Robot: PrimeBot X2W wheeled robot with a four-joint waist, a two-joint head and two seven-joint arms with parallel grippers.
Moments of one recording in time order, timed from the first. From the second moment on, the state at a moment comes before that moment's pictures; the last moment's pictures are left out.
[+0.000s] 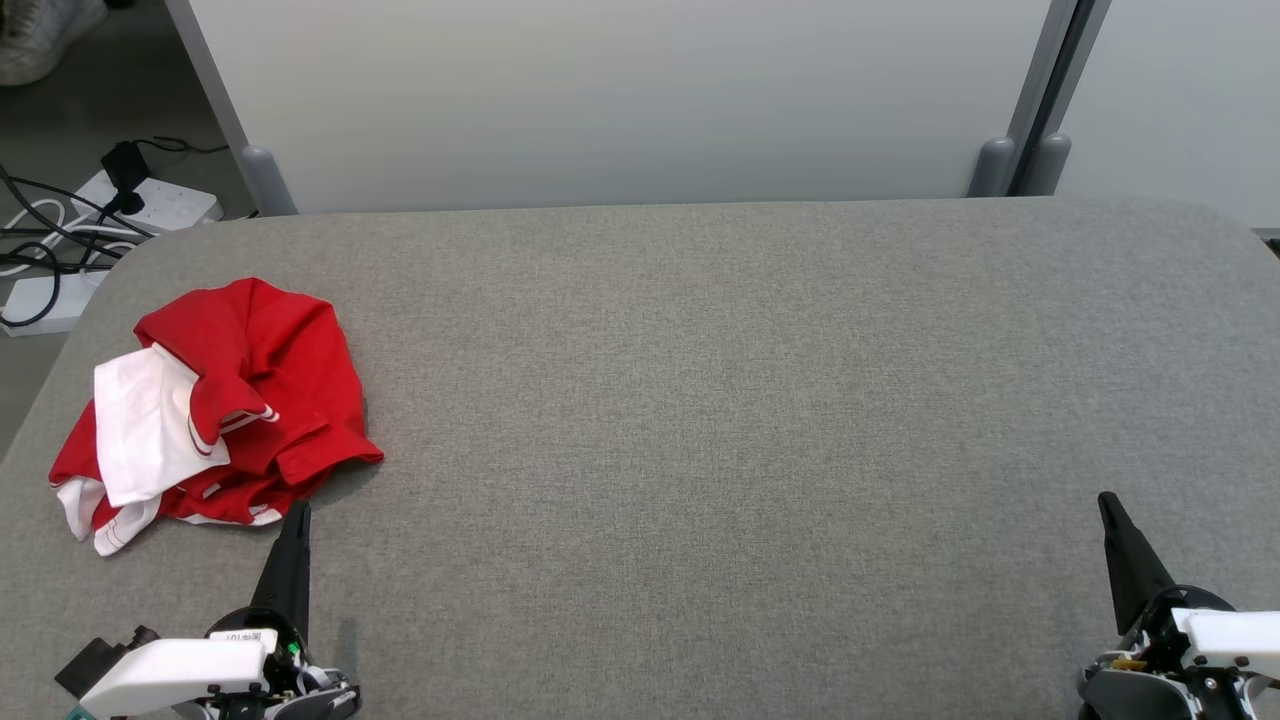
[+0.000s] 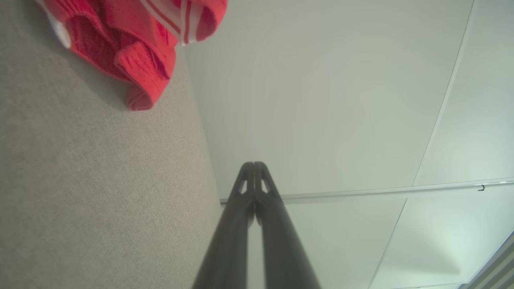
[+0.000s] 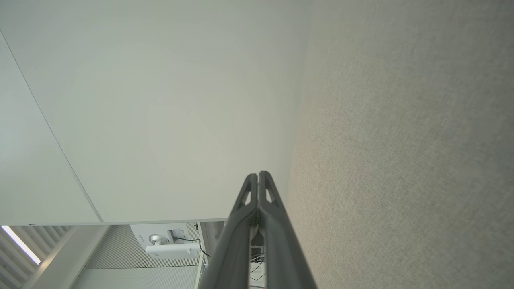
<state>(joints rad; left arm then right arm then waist) -0.05 0.04 0.08 0.27 -1.60 -0.13 0.11 -0.07 -0.04 -0.13 0.28 1.60 0.13 0.11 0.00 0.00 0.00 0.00</state>
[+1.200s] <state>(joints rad) 0.04 0.02 0.08 0.37 -1.60 -0.13 0.11 -0.01 0.00 -0.11 0.37 1.59 0.12 0.10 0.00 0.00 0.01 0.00</state>
